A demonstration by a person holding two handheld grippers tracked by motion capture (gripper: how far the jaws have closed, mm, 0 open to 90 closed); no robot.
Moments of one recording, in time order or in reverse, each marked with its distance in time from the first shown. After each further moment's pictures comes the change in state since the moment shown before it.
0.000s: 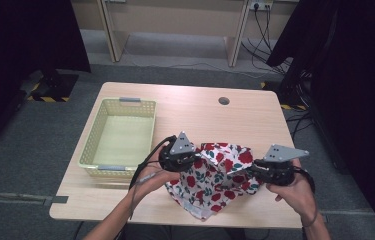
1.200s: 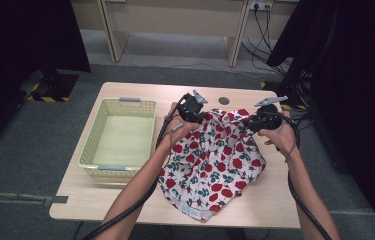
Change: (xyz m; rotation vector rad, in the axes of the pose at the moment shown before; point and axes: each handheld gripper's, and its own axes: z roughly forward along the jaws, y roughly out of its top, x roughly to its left) left arm 0.112 0.039 0.114 0.185 0.320 -0.106; right arm -0.138 0.036 0.087 0.228 -0.268 0.181
